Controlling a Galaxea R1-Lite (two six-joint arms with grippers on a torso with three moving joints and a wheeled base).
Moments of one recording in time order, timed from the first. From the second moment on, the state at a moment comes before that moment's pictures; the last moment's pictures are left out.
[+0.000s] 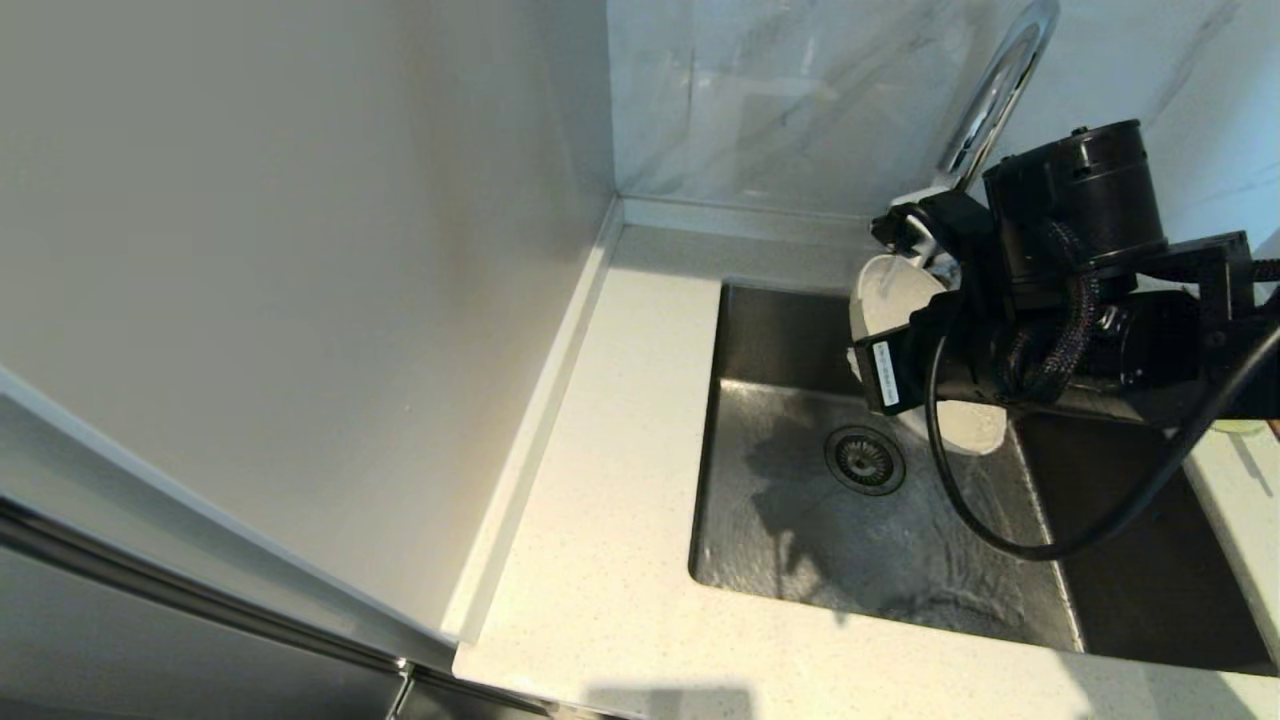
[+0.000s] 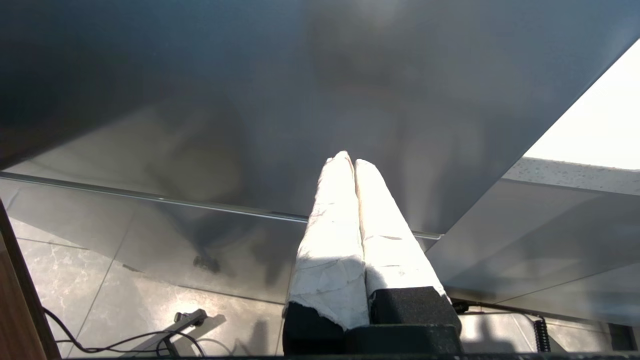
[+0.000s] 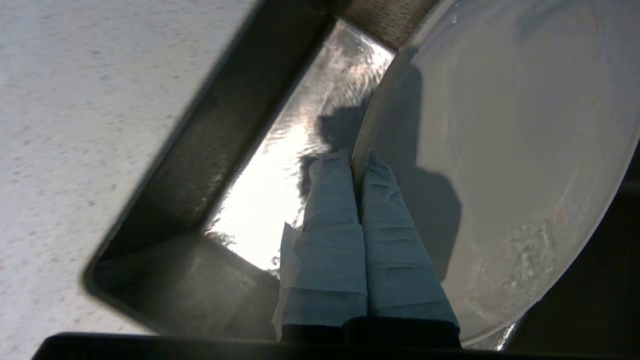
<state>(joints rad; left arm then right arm) 0.00 0.00 0.00 0.00 0.00 0.00 0.55 1.67 -1.34 0.14 -0.34 -0.01</state>
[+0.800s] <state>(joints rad) 0.00 0.00 0.00 0.00 0.00 0.00 0.48 1.63 -1.39 0.22 -0.23 0.23</state>
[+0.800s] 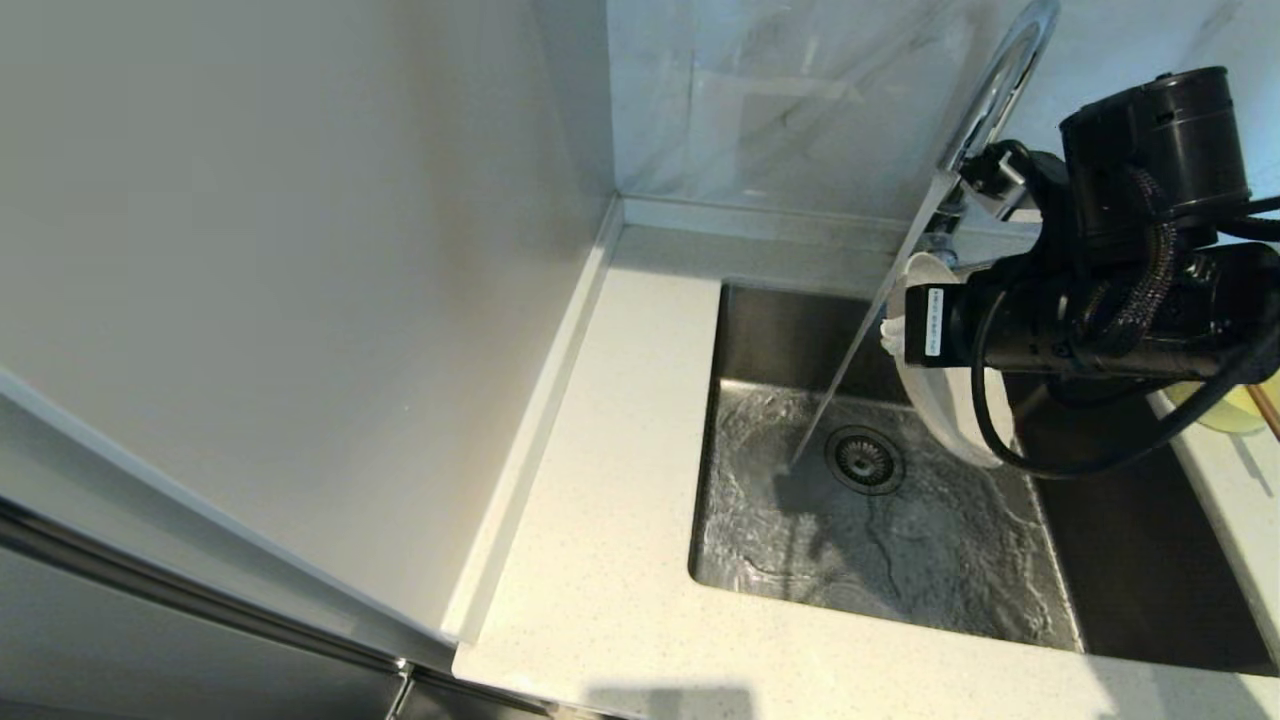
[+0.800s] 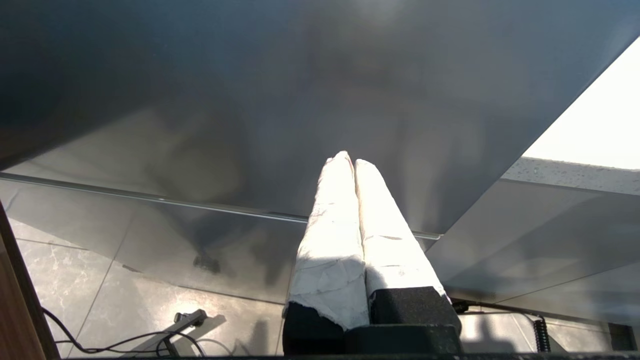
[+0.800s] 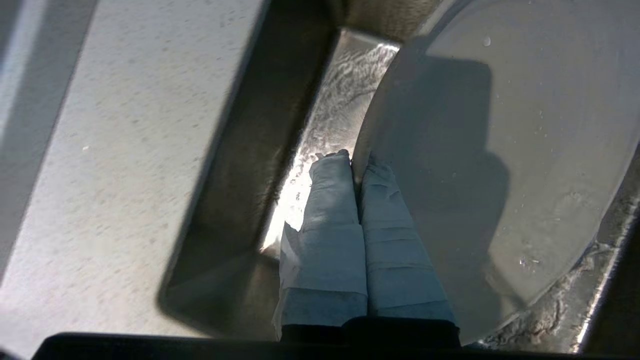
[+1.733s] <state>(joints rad) 0.00 0.00 0.00 0.00 0.00 0.00 0.40 1.40 -1.26 0.31 -0.01 0.51</state>
